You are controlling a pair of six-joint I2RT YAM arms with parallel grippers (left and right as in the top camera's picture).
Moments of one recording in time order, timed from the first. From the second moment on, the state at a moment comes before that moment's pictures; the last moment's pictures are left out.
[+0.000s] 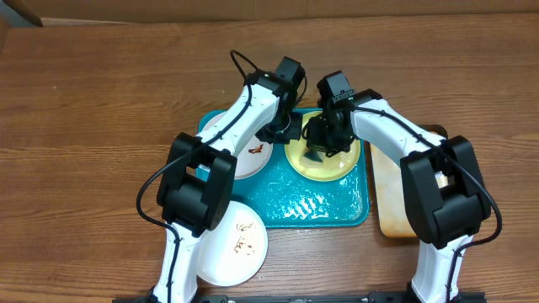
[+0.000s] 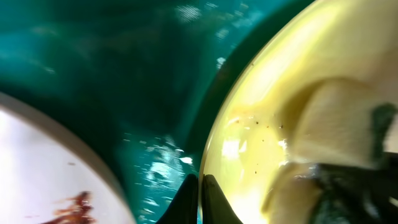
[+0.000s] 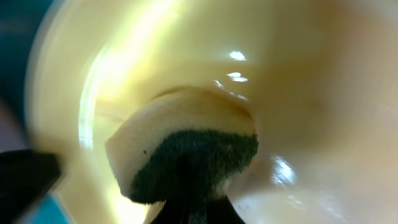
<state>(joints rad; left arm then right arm) -0.49 2.25 1.79 -1.02 0.14 -0.36 0.38 2.06 1.41 -0.78 -0.23 0.52</state>
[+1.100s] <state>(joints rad) -0.50 2.25 1.80 -0.99 0.13 -0.36 0.27 2.09 1.90 -1.43 0.25 0.51</state>
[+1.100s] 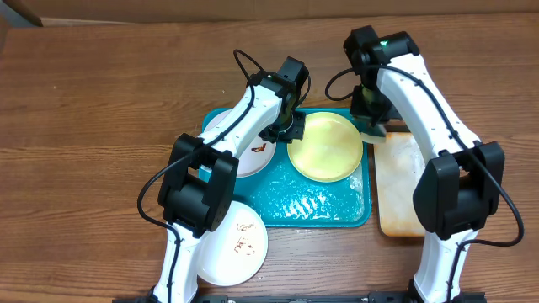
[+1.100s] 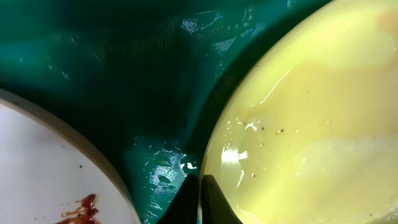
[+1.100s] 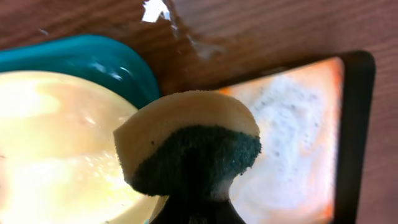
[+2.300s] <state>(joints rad) -0.51 2.25 1.79 -0.94 0.17 -0.33 0.08 2.09 1.90 -1.50 0.16 0.49</state>
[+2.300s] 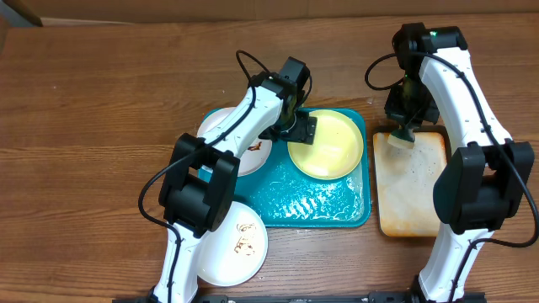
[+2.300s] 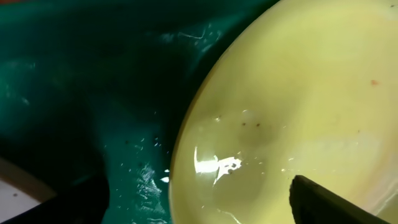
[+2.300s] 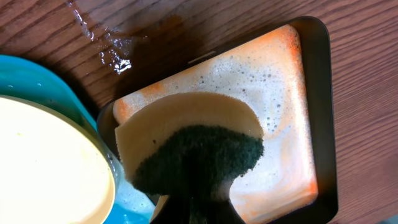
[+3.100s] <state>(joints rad) -0.50 2.30 1.79 -0.91 0.33 -0.33 0.08 2.09 1.90 -1.51 0.14 0.49</state>
